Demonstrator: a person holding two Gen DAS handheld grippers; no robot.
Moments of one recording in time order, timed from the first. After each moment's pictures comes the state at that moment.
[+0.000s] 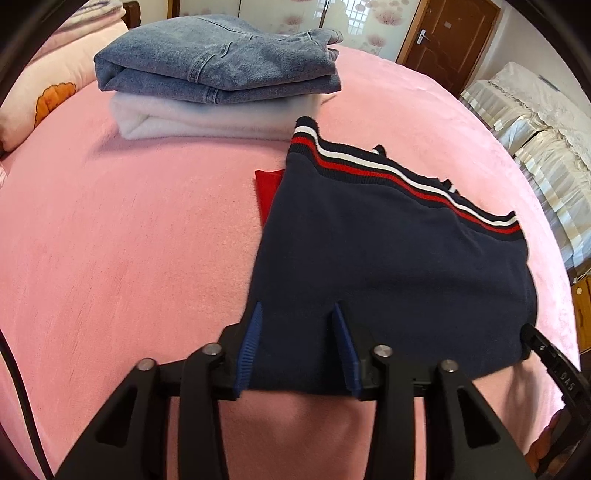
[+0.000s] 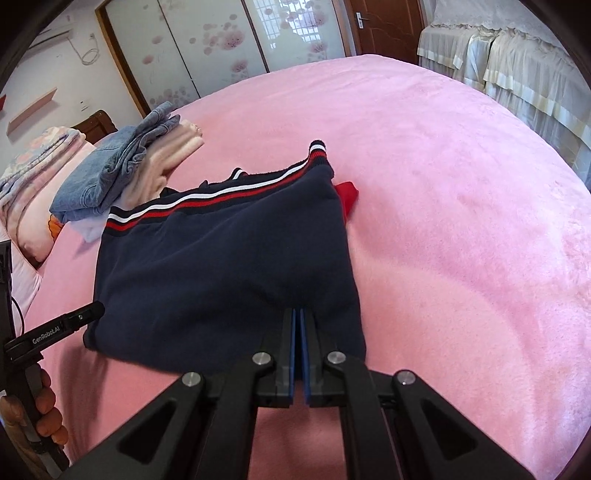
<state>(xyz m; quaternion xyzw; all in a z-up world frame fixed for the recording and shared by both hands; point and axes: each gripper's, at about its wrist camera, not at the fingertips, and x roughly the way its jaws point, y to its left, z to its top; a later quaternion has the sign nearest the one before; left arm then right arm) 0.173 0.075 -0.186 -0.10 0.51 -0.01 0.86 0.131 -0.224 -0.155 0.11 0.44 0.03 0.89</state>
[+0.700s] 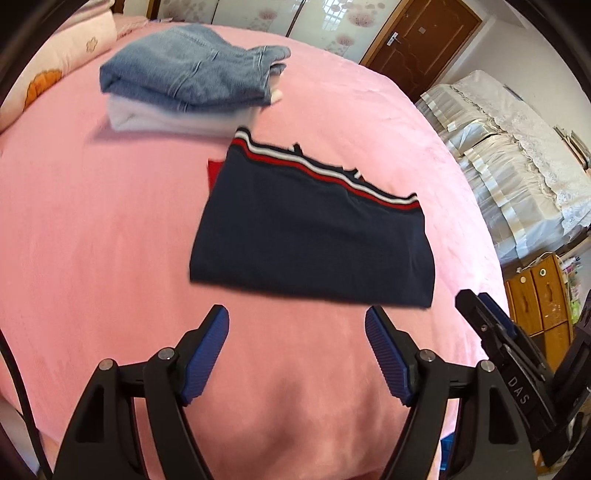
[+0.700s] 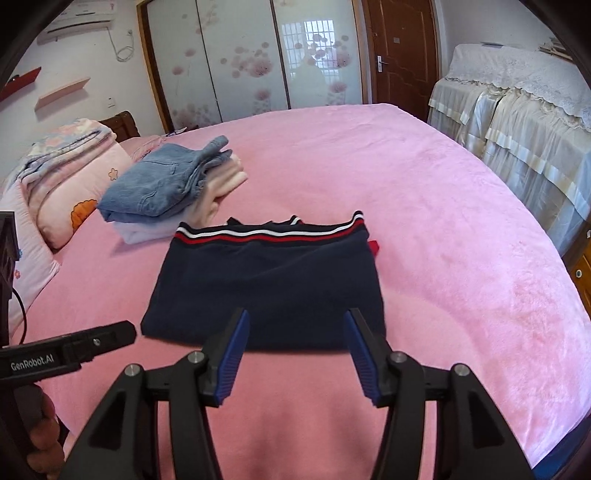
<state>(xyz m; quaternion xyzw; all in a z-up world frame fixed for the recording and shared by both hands) 0.089 0.055 -0.112 -0.16 0.51 -0.09 0.84 0.058 -0.169 -0.066 0.05 0.38 0.04 0.92</state>
